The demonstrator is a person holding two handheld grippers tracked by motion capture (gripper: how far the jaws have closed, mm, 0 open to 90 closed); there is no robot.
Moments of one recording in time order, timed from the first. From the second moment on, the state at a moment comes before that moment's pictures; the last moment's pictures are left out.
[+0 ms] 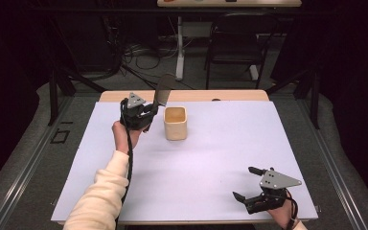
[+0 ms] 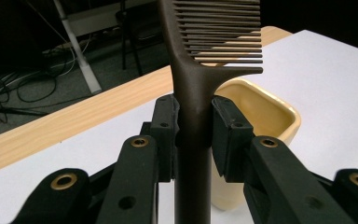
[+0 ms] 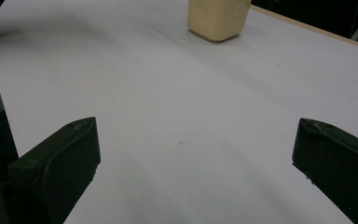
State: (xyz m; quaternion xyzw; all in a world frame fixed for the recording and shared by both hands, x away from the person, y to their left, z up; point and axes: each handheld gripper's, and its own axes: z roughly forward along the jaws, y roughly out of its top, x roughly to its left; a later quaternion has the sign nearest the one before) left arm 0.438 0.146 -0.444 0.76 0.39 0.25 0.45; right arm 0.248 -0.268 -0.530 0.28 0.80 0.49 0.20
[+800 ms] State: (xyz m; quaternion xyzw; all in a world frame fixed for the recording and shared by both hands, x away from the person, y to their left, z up) left arm 0.443 0.134 -0.439 0.76 0.37 0.25 0.47; right arm 0.248 -0.268 -0.530 0.28 0.80 0.49 0.20
